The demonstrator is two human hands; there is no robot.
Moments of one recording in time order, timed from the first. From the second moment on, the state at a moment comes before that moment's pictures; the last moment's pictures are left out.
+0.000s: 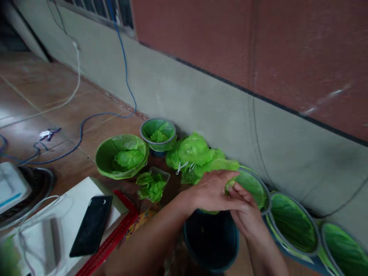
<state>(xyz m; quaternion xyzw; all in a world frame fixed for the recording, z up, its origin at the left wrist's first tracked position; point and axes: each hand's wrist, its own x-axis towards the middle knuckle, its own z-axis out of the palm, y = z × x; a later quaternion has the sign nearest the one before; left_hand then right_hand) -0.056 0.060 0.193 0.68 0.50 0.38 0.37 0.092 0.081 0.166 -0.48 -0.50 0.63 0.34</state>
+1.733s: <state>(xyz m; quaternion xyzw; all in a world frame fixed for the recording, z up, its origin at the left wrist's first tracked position) -0.044 -0.097 0.224 0.43 0.47 0.59 0.49 0.428 -0.132 0.224 -0.68 -0.43 0.09 0.58</state>
